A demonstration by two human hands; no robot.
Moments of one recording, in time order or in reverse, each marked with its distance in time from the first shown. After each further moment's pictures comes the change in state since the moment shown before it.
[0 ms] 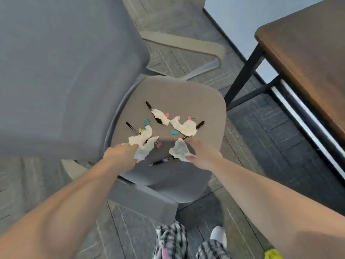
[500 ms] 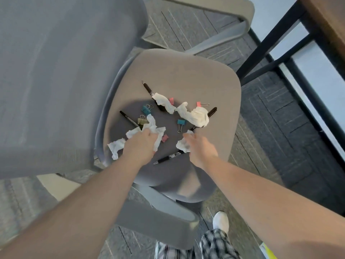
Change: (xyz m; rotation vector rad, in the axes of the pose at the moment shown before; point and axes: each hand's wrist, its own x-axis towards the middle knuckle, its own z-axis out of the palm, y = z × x) left_hand 0.080 0.023 0.041 -0.035 0.159 0.160; right_hand 0.054 -0.023 0.055 -0.101 -0.028 0.122
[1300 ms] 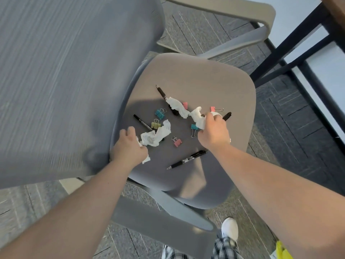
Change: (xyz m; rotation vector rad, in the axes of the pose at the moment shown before) left_hand -0.021 -0.055 -0.016 -0.405 0.033 -0.435; right_hand 0.040 -0.024 -0.038 0.161 0.287 0.193
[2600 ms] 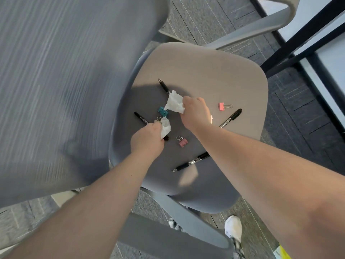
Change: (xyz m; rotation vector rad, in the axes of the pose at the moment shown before) left_hand 0.035 0.035 0.023 0.101 0.065 0.245; right_hand 0.054 -0.066 0.027 -0.084 0.066 -0.241
